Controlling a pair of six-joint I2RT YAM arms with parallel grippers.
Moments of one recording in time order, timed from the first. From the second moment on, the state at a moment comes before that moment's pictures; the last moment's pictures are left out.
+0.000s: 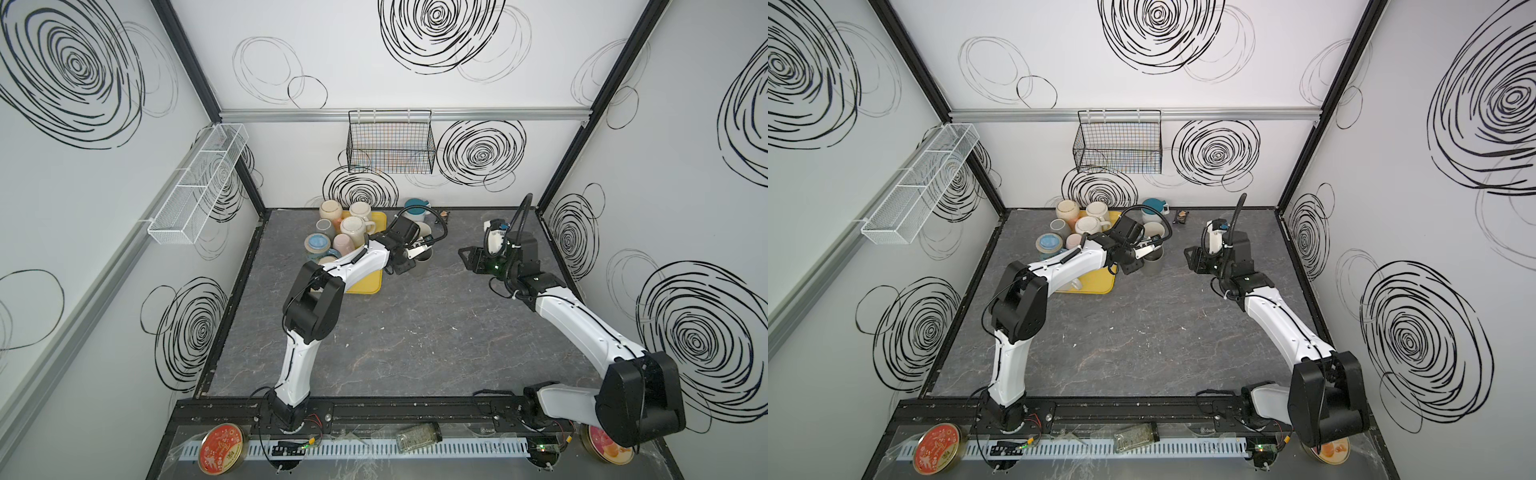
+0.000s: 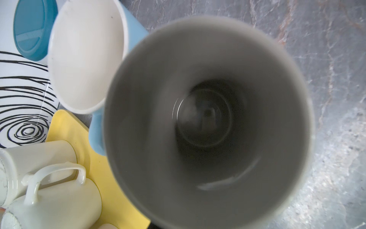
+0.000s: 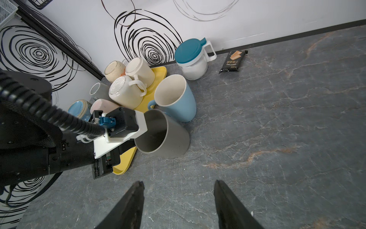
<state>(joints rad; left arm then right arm) -0.59 2.11 1.70 -0.56 -0.07 0.57 0.26 1.28 0.88 -0.10 -0.29 0.35</state>
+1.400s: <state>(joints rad) -0.46 1.26 0.97 -0.24 -0.16 0.24 0.57 1.50 1.05 -0.13 -0.25 0.33</state>
